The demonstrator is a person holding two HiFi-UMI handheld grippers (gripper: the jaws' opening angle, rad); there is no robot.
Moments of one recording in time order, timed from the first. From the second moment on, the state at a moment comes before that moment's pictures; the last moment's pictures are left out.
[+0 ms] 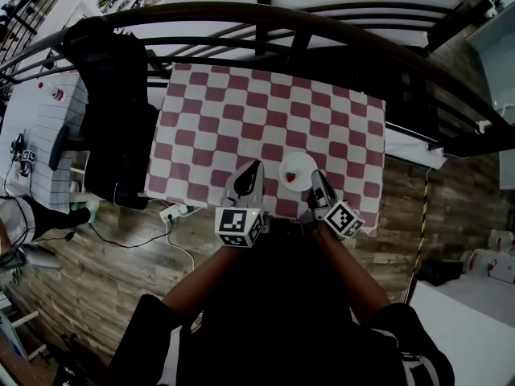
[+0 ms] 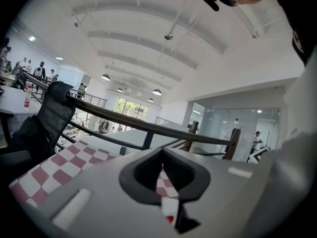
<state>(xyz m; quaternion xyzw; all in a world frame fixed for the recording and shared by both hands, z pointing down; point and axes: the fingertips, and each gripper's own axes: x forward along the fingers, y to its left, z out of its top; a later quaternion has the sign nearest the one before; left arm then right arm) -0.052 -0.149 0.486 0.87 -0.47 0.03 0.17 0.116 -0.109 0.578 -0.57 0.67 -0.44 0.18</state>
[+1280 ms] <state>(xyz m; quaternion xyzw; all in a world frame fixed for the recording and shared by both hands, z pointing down) 0.005 -0.121 0.456 0.91 -0.40 0.04 0.09 0.093 -0.081 0.453 -0.64 0.76 -0.14 -0.01</state>
